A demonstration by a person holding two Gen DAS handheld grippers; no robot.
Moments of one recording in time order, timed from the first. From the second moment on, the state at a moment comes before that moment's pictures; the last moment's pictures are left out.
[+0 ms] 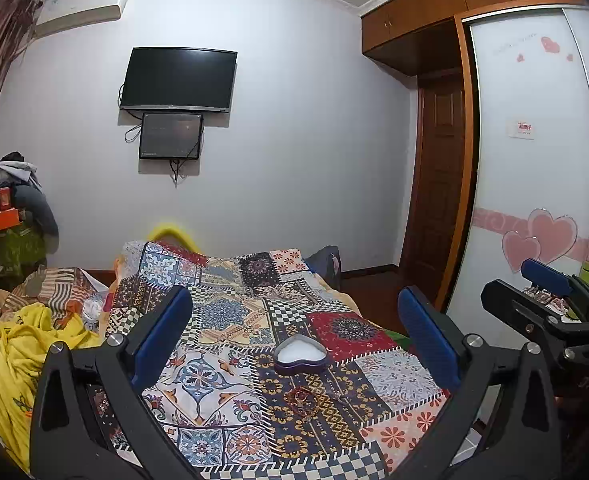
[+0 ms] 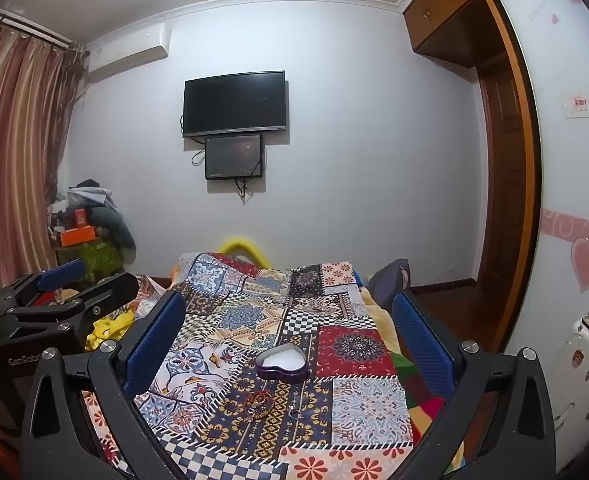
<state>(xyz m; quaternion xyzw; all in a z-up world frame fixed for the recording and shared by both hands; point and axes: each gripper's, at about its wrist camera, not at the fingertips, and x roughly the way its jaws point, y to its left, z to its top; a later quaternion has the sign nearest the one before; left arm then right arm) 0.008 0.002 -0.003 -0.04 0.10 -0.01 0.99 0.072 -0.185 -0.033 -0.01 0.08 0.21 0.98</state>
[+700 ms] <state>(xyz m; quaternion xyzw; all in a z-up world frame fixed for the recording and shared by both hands) 0.012 -0.003 -0.008 -0.04 0.11 -0.01 0.99 0.072 -0.182 -0.033 -0.01 0.08 0.20 0.98</state>
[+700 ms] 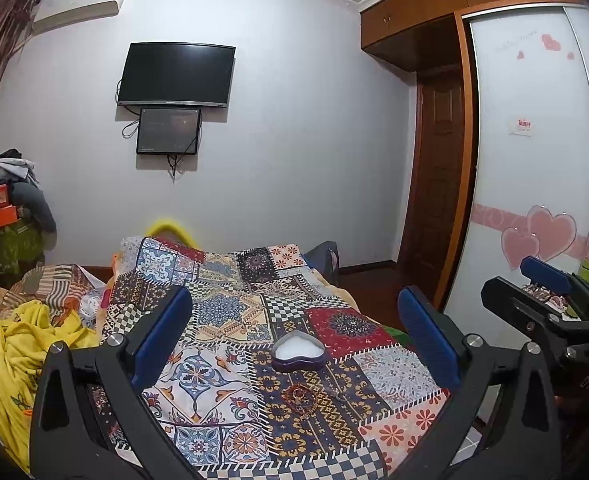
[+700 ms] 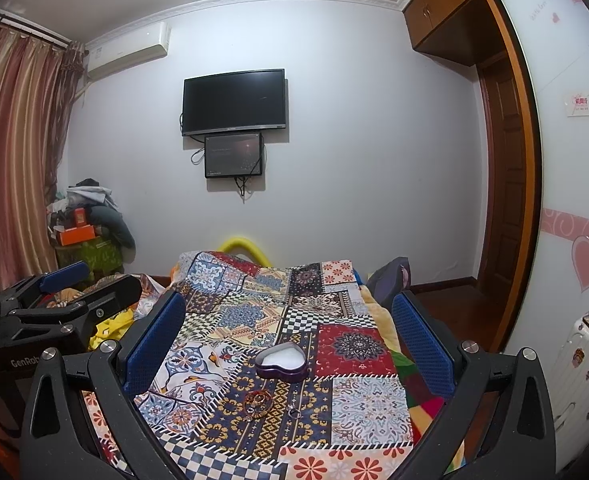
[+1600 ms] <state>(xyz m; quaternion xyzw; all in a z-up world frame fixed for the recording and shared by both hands) 0.014 -0.011 -0.004 -0.02 0.11 -0.02 0.99 0.075 -0.190 -0.034 0.00 0.09 0.20 0.98</state>
